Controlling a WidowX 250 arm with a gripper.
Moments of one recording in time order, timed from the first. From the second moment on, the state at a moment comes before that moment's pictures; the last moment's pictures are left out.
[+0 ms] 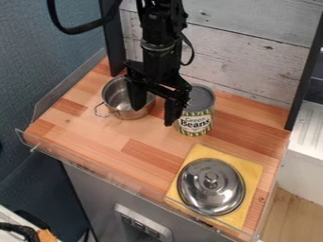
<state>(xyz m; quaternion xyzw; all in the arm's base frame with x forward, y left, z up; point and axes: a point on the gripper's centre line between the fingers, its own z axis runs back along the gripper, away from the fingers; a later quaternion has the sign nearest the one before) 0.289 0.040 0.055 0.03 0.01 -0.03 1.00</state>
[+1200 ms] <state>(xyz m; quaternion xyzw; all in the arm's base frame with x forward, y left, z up) 0.354 0.092 0.009 0.07 0.02 0.01 1.00</state>
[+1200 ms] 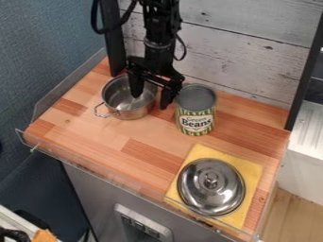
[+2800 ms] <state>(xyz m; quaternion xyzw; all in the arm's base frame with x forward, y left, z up) 0.295 0.109 0.066 0.01 -0.04 0.07 1.00</state>
